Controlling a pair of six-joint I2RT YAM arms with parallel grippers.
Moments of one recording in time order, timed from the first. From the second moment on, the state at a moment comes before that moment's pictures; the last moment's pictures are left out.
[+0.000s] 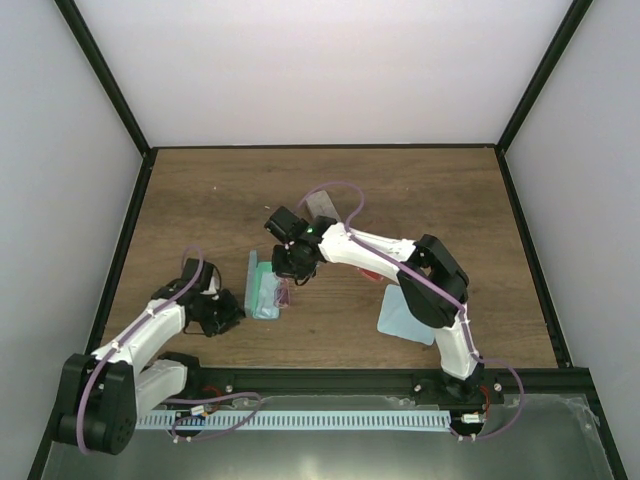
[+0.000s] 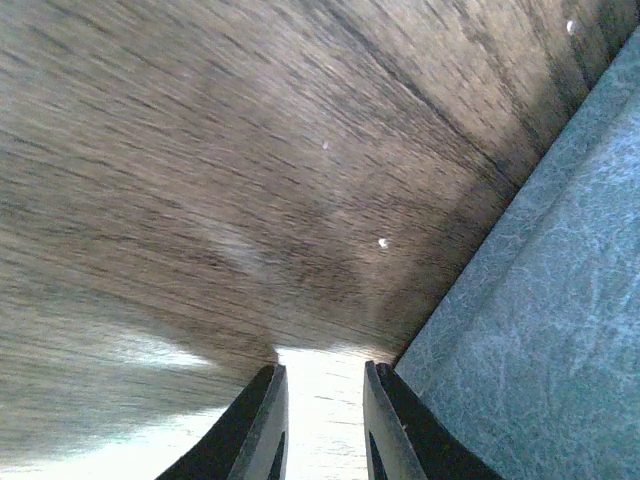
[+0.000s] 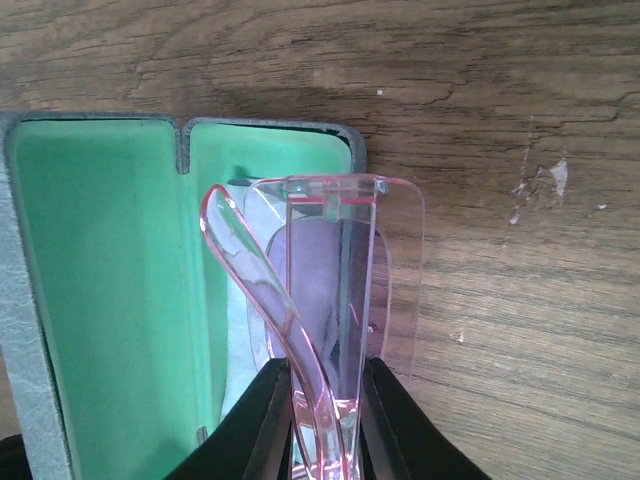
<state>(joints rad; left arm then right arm) -0.19 1.04 0.39 -0.62 0.39 -0.84 0.95 2.03 1.60 -0.73 -0.12 0.94</state>
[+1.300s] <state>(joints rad) -0.27 1.09 0.45 -0.66 0.32 -0.81 0.95 2.18 1.74 -0.72 -0.14 0.82</state>
